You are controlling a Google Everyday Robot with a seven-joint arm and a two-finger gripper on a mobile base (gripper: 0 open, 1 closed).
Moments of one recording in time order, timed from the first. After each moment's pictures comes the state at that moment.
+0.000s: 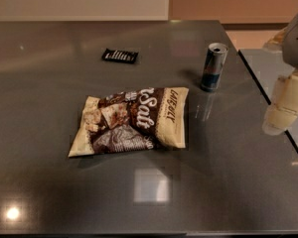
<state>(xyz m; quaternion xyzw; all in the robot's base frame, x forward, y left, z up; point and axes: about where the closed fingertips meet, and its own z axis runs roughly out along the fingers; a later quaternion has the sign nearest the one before) 0.438 -0.217 0.976 -0.60 0.78 -0.03 0.16</state>
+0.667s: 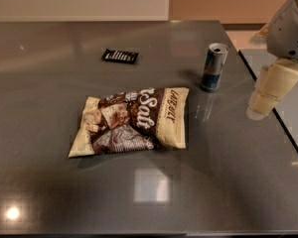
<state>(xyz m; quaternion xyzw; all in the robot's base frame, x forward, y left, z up) 0.471 -0.206 0.973 -0.60 0.78 -0.01 0.18</state>
